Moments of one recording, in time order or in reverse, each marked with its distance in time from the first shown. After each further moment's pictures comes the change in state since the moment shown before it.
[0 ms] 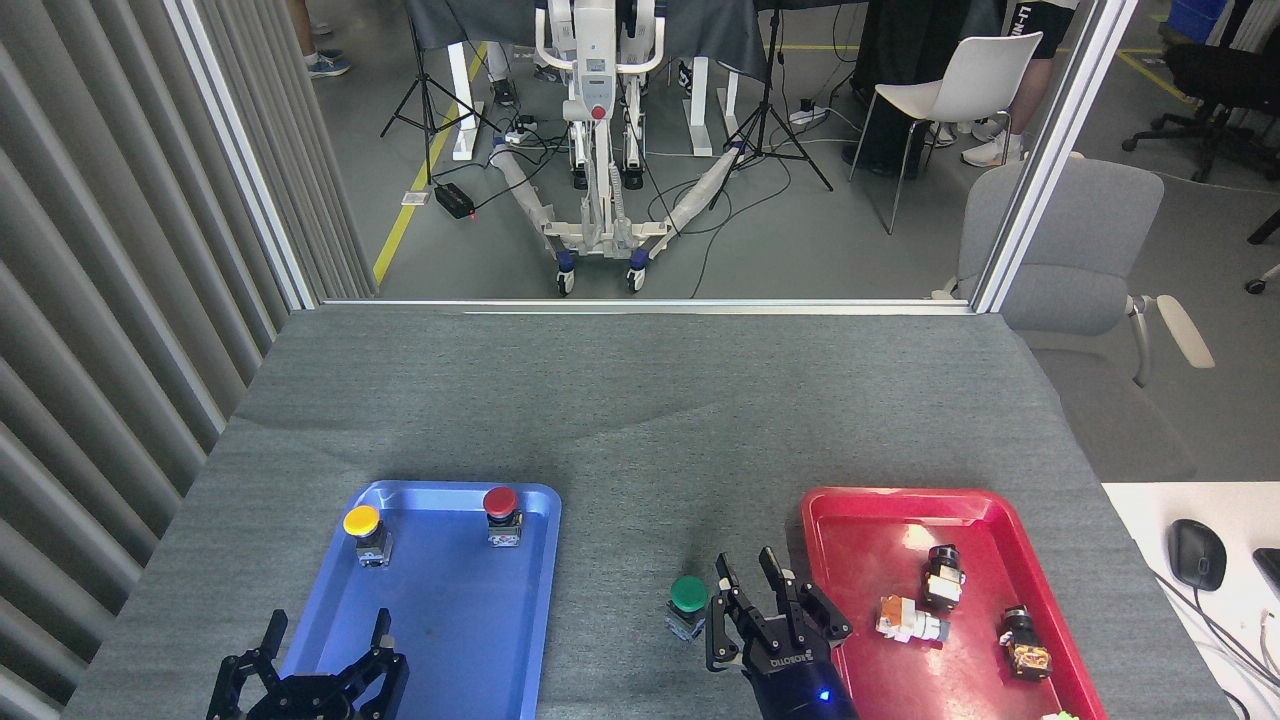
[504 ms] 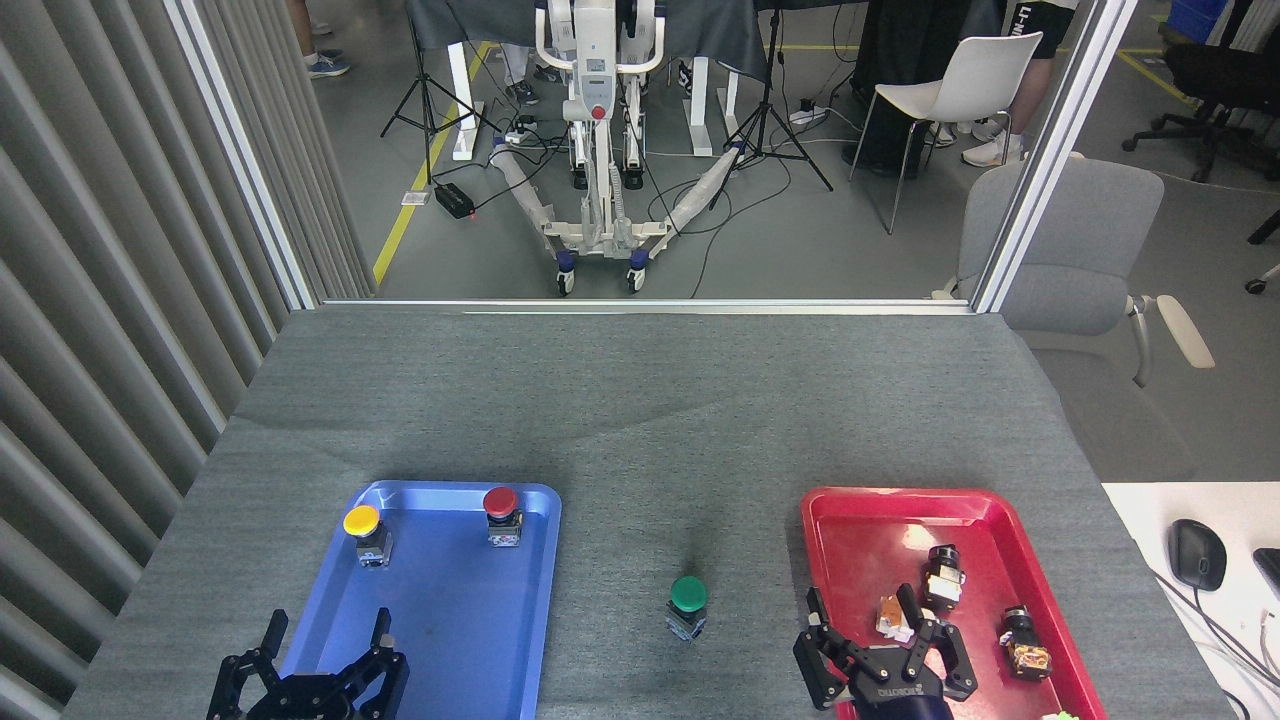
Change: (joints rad) left arm -0.001 0.000 0.000 -0.001 0.009 -0.002 -0.001; right arm 0.098 -0.068 -0.176 -0.103 -0.012 -0.012 -0.004
